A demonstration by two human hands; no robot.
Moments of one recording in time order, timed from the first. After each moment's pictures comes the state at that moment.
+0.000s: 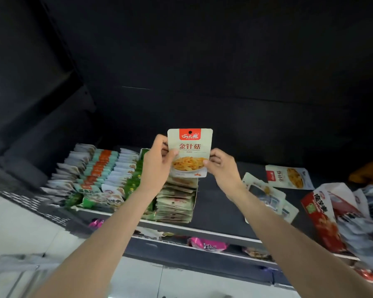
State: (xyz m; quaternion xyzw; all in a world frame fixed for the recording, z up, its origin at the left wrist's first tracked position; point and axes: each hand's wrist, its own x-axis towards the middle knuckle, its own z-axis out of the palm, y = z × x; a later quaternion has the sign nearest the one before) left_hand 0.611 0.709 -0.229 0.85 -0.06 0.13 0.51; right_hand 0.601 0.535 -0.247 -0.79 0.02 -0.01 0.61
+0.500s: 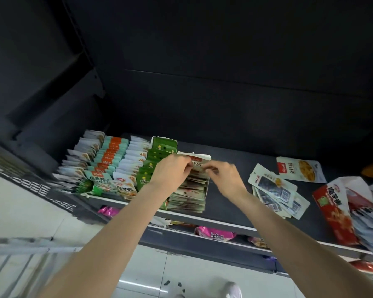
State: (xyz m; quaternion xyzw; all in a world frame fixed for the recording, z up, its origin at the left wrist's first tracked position) left_hand 0.601 0.725 -0.253 0.97 -0.16 -0.01 0.16; right_hand 0.590 0.560 -0.284 -0.93 -0.04 0.03 0.37
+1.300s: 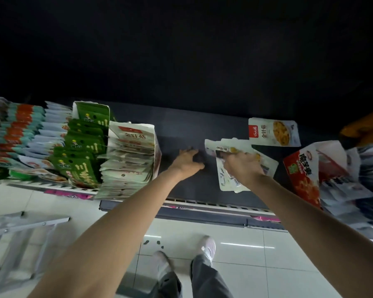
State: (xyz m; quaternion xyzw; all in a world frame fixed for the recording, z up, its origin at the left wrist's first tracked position) left_hand 0.627 0.557 -0.385 0.88 -0.03 -0.34 0.35; right_hand 0.595 0.394 -0.359 -0.98 -0.06 0.17 -0.10
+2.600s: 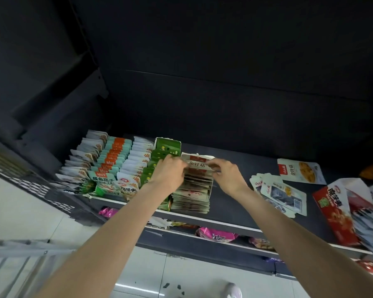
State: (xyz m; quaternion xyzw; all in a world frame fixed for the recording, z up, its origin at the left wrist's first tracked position) left_hand 0.601 0.742 -0.256 0.98 -0.15 -0.08 0.12; right_hand 0.594 0.570 -0.273 -0.92 0.00 0.08 0.38
